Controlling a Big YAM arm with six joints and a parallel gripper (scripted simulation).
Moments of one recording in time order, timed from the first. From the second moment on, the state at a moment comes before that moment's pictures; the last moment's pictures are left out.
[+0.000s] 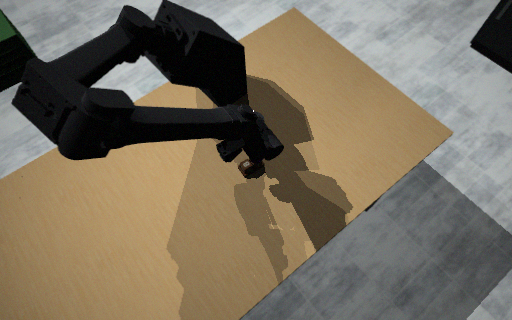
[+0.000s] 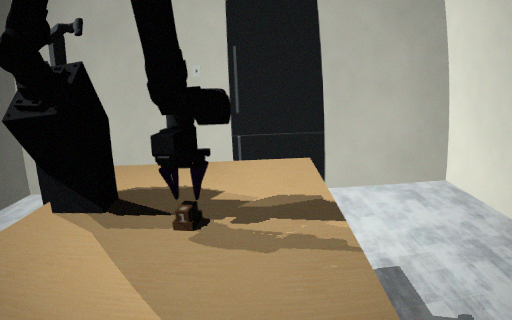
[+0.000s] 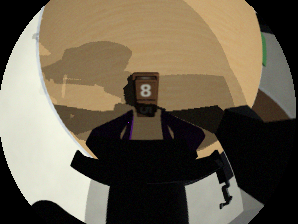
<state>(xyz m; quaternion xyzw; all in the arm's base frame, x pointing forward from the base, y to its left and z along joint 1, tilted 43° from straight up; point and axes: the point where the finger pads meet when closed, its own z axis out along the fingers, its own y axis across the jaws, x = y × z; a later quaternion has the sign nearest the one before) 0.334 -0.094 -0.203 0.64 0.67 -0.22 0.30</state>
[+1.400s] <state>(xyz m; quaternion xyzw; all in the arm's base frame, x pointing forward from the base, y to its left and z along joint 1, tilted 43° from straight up) 0.338 -0.094 -0.203 0.64 0.67 -0.21 0.30</state>
